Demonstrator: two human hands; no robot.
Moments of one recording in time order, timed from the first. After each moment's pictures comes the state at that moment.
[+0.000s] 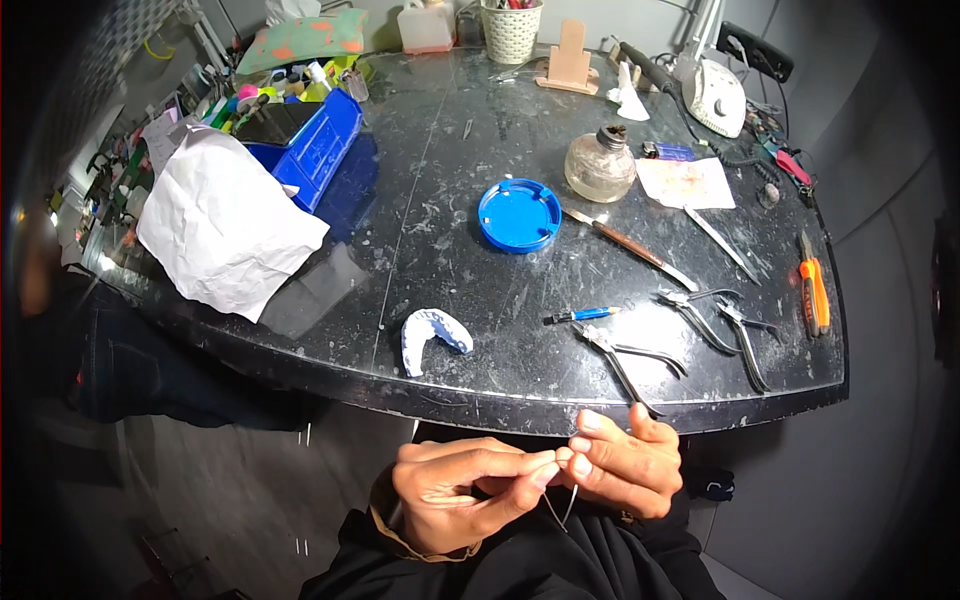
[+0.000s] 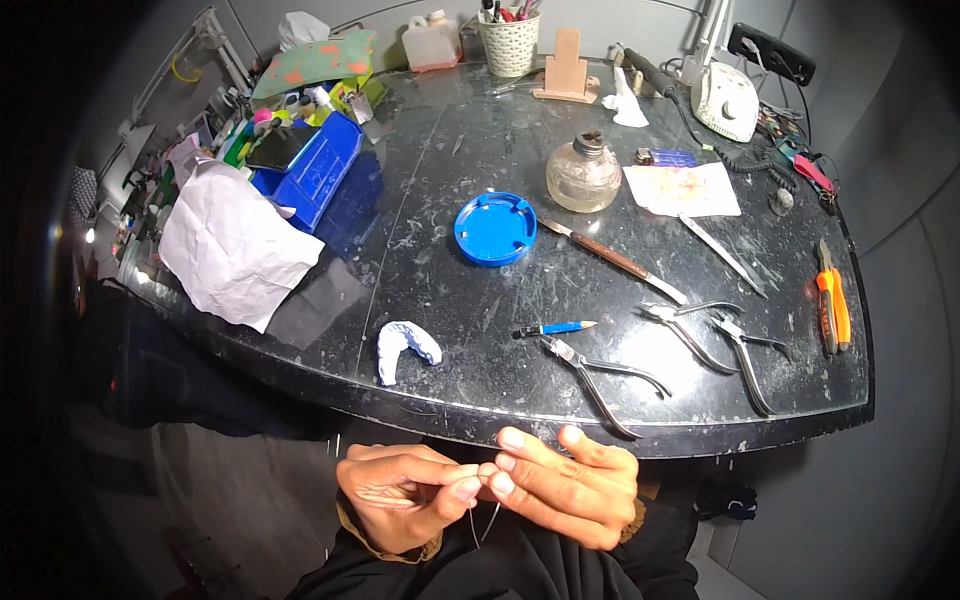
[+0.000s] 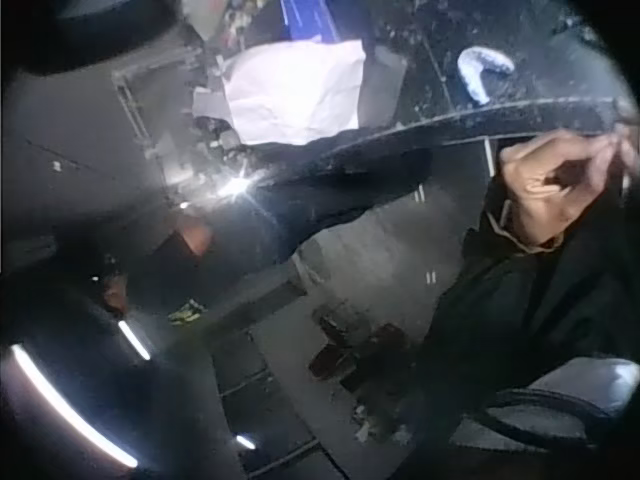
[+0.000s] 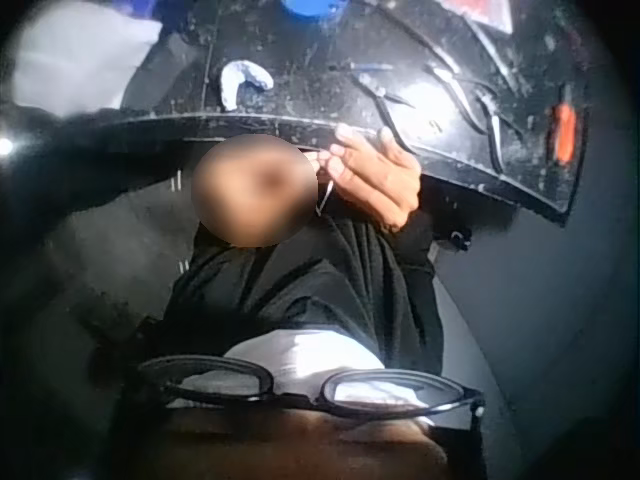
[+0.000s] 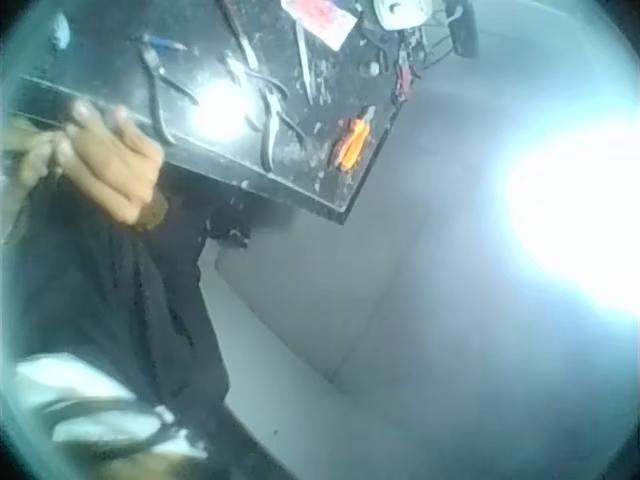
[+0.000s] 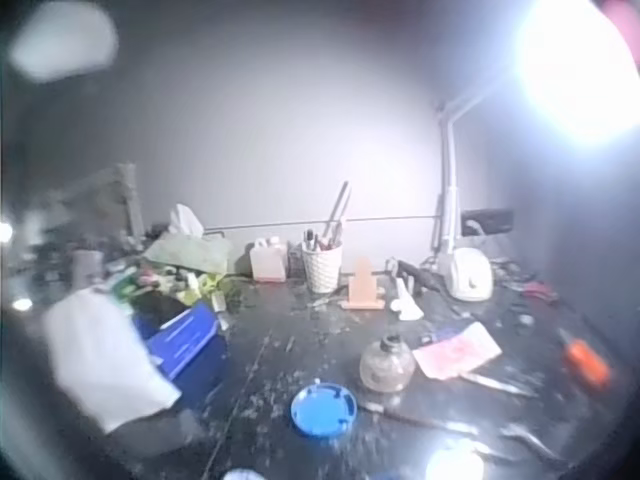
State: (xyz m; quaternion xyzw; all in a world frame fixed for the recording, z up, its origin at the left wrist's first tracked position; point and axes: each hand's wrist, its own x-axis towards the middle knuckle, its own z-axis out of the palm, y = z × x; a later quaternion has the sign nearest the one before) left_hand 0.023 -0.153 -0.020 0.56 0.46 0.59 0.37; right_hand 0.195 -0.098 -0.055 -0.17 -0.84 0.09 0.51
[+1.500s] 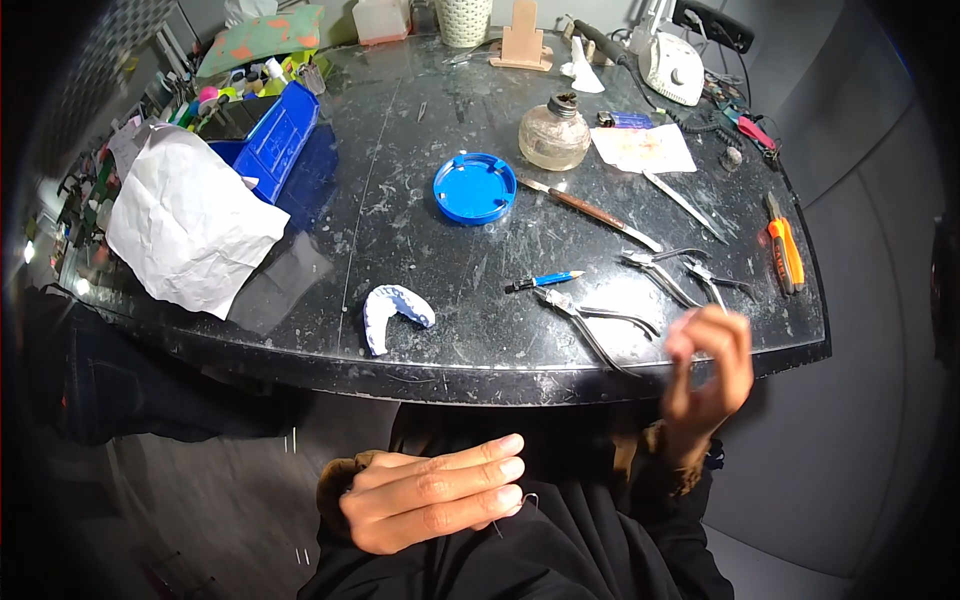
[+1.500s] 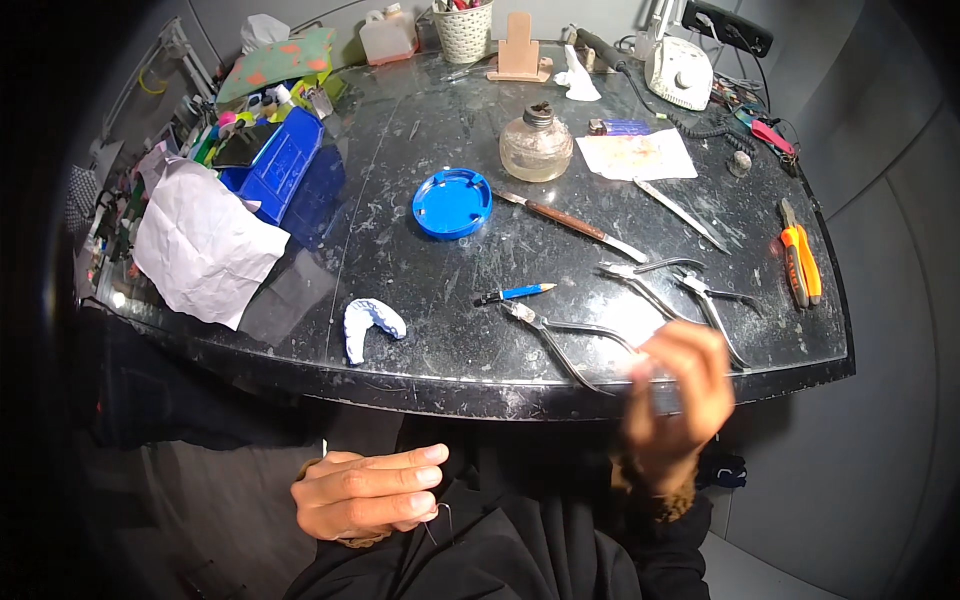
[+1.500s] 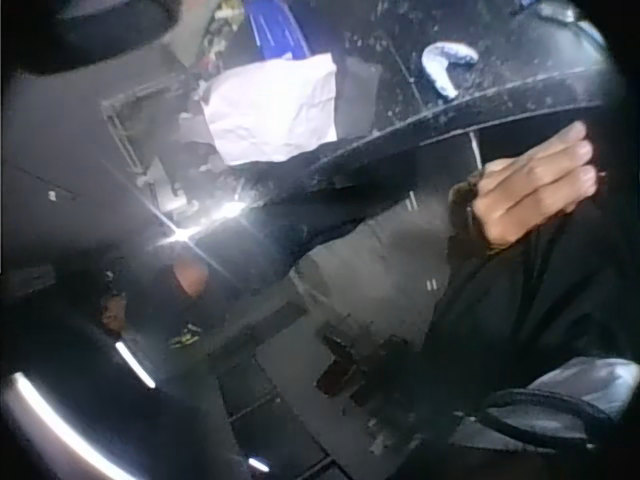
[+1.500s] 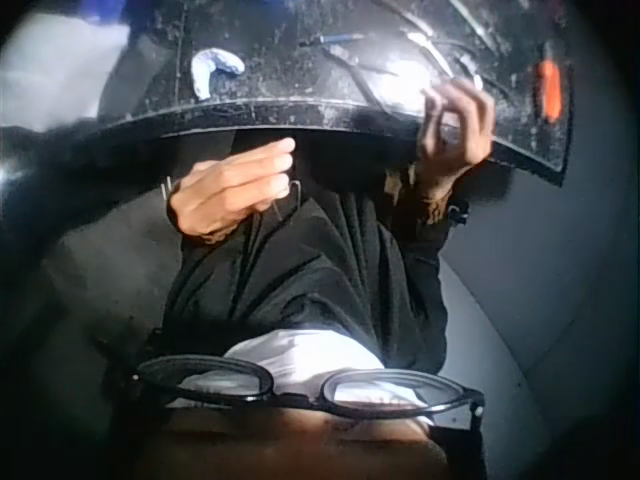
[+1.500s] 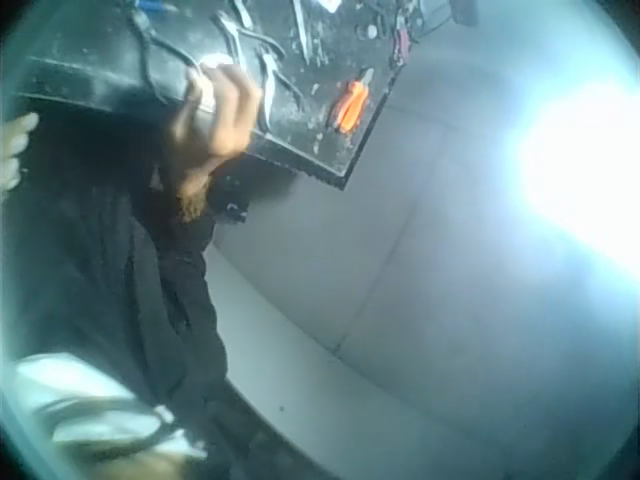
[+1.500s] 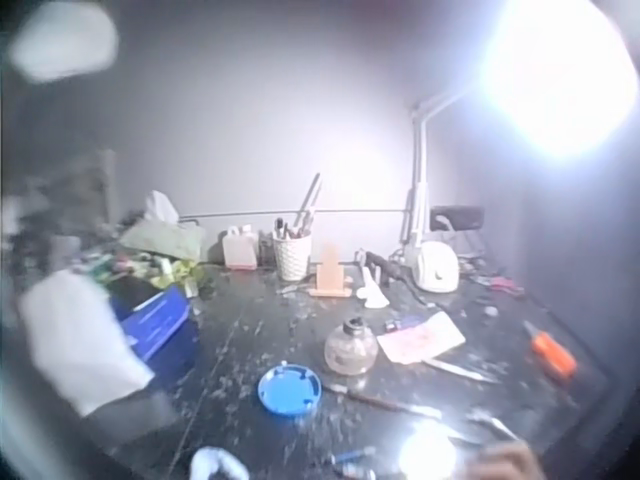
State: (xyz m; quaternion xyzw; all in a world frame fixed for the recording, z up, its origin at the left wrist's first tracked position) left_hand -0.001 -0.164 -0.027 0.78 0.27 0.53 0.18; right_hand 0.239 -0.075 -0.043 -0.44 -0.74 -0.02 0.52
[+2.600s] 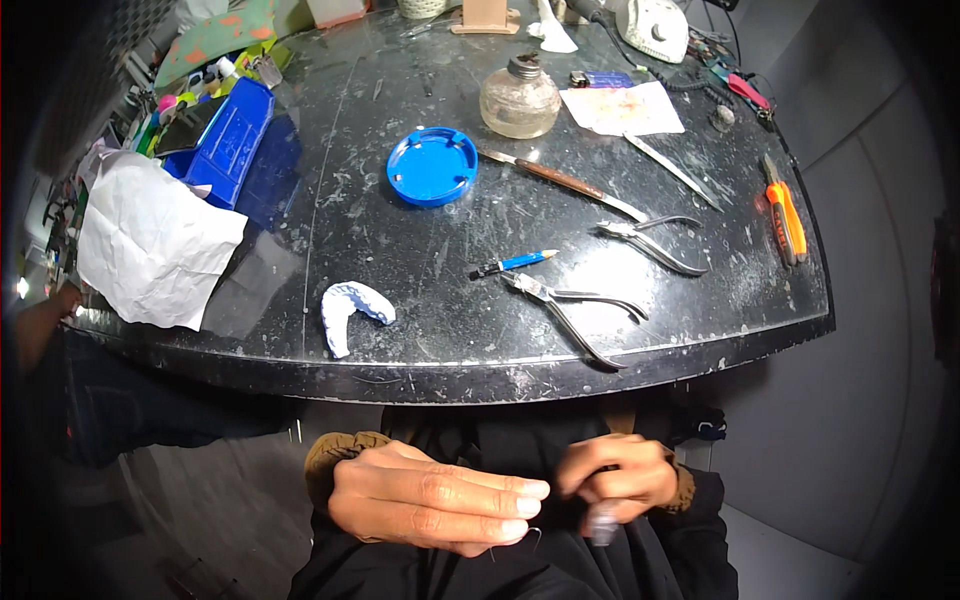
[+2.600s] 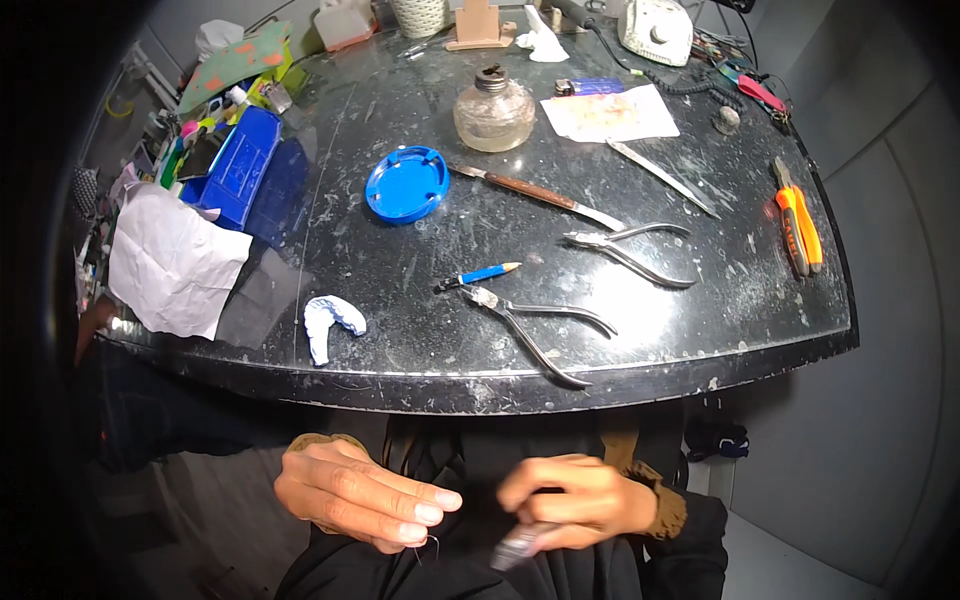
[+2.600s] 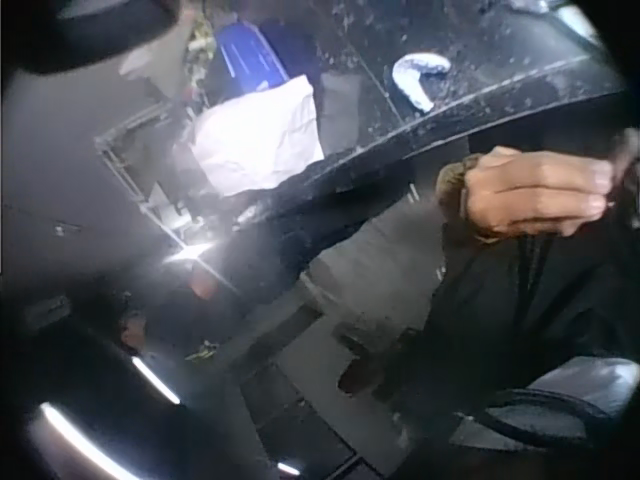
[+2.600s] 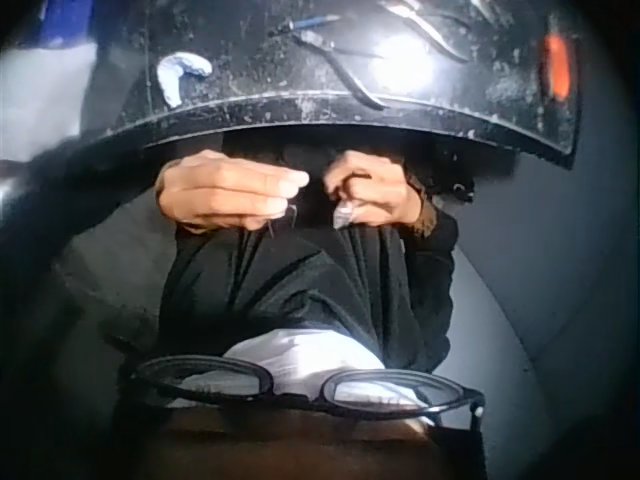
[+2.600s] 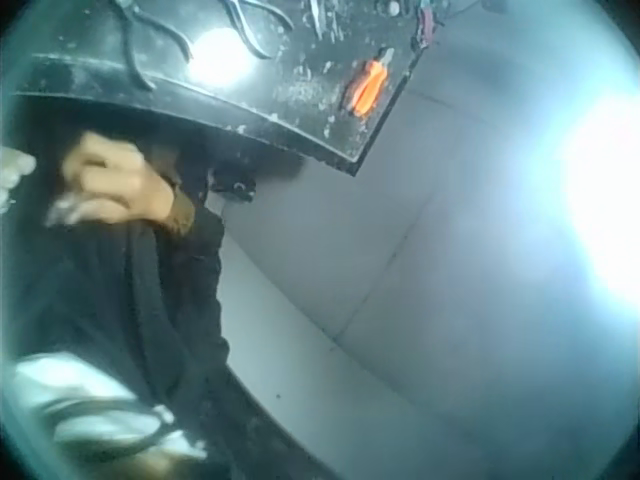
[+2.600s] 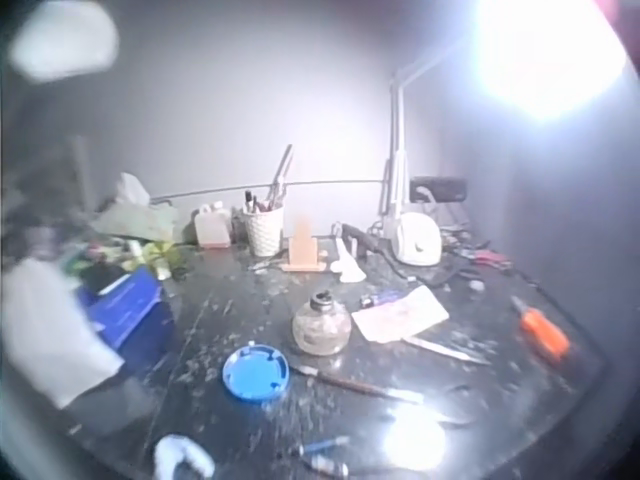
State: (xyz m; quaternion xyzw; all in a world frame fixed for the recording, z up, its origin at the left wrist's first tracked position) left_hand 0.006 -0.129 -0.029 0.74 0.09 0.50 0.44; right_hand 0.249 -0.117 -0.075 -0.04 -0.74 0.56 0.38
